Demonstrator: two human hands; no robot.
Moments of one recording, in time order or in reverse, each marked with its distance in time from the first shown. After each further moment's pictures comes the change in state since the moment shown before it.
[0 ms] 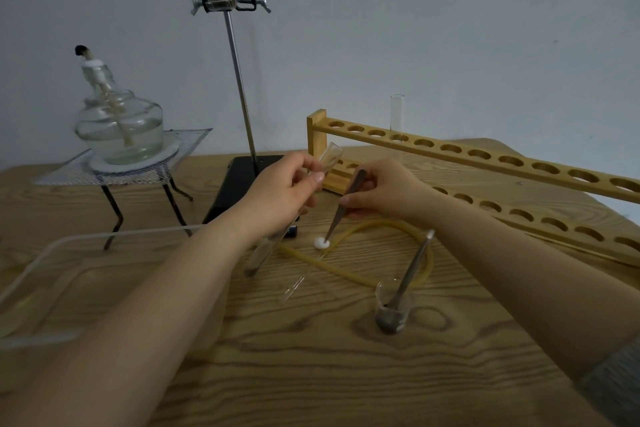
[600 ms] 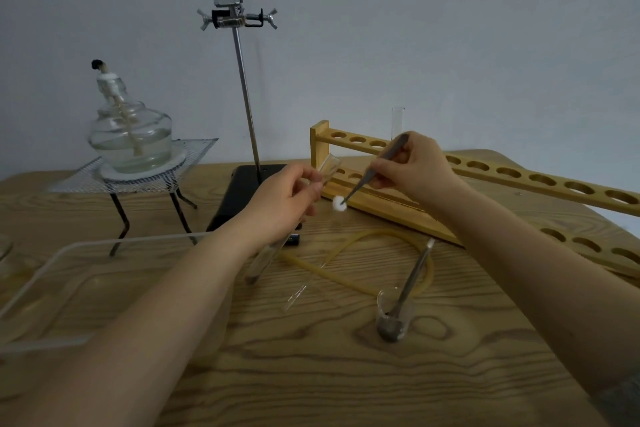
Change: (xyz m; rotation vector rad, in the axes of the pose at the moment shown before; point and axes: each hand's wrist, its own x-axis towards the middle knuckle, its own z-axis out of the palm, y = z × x) left_hand 0.000 -0.005 -0.002 -0.059 0.007 -0.008; right_hand -0.009 -0.020 -0.024 0.187 0.370 -0.020
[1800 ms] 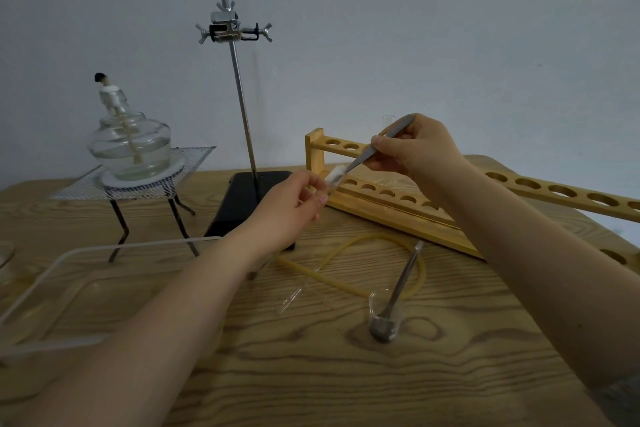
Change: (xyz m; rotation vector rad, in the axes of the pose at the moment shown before) left_hand -0.005 0.011 0.010 0.060 -0.026 0.035; right_hand -0.006 -0.028 -0.016 0.264 0.005 -0.006
